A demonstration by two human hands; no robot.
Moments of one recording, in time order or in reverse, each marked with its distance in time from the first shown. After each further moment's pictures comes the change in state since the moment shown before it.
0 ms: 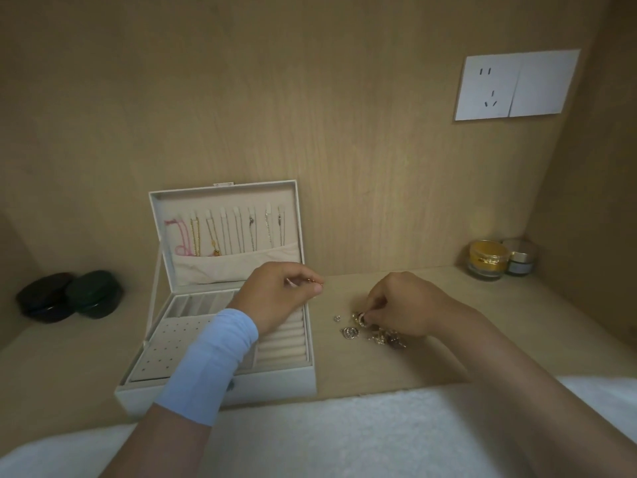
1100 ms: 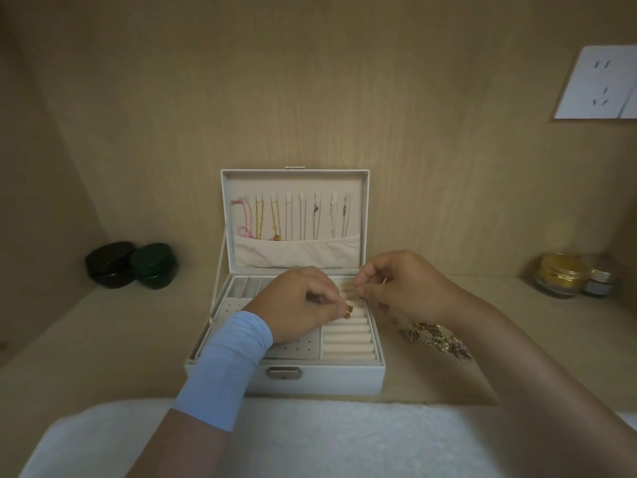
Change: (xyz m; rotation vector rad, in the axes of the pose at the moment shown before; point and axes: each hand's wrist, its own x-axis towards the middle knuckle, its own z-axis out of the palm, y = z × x) left_hand -0.031 -0.041 -0.045 0.060 -0.105 0.082; right_hand 0.025 -0.090 0.006 0.545 0.003 -0.147
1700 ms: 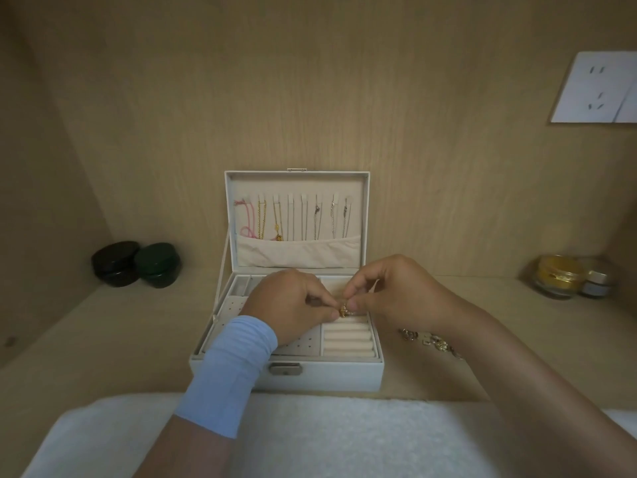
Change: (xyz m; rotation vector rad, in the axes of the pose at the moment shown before) left_hand -0.009 0.001 -0.001 0.164 0.040 -0.064; right_hand -0.012 -0.012 0.009 -0.012 -0.027 -0.123
